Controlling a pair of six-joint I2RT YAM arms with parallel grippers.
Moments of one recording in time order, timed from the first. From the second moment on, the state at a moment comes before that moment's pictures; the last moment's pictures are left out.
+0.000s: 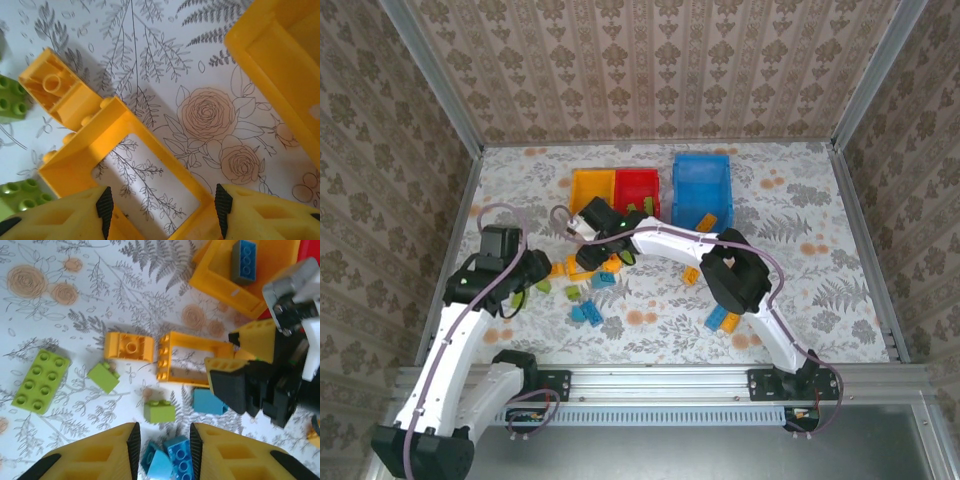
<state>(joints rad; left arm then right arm) -0.23 0.80 0.85 -0.96 0.02 -0.60 0.87 2.30 1.88 -0.54 -0.11 -0.05</state>
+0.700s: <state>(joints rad) -0.21 0.73 0.85 -1.08 0.08 -0.56 0.87 2.49 2.16 -0.75 -0.11 -0.16</state>
